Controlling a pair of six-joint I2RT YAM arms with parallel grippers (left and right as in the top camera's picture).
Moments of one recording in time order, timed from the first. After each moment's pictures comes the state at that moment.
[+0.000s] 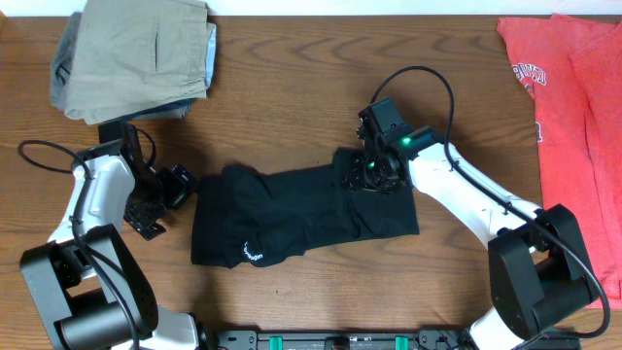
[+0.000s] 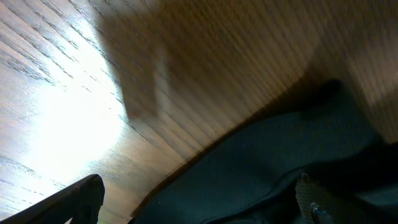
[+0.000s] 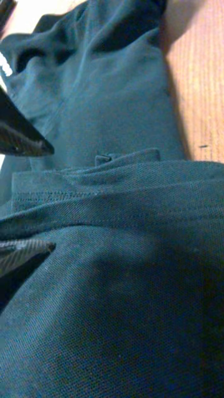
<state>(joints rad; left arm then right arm) 0.31 1.67 1.03 -0.95 0.18 -0.50 0.48 1.78 1.18 -0.69 -0.31 0.57</state>
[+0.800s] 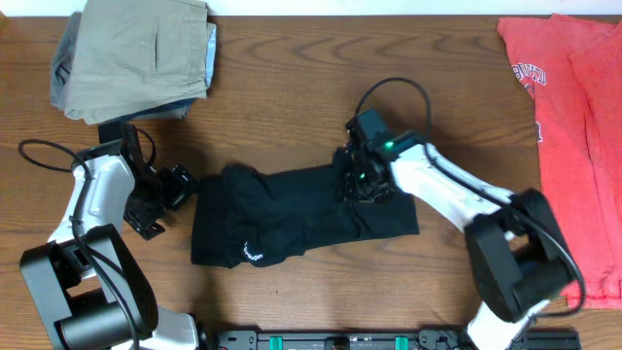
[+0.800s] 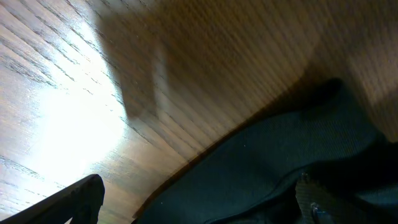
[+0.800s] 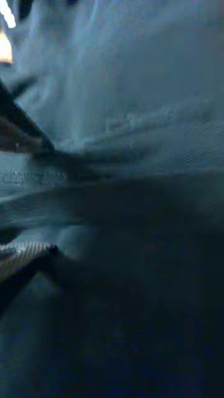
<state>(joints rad) 0.31 1.67 1.03 -0.95 0.18 -0.48 0.53 1.88 1.18 -0.72 -0.30 0.51</state>
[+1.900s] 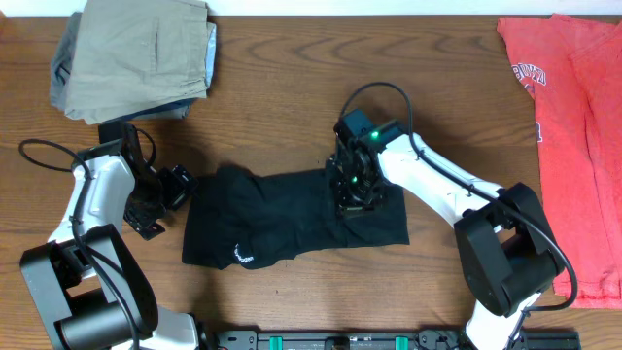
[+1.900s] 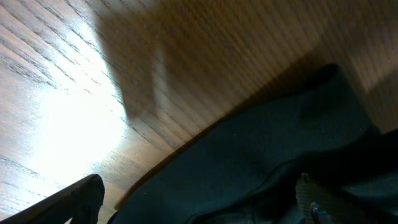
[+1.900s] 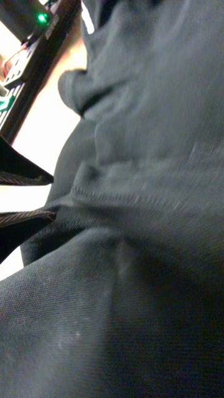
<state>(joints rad) 0.31 1.67 1.03 -0.95 0.18 -0.48 0.57 1.92 1.33 -0.99 -0.41 0.38</state>
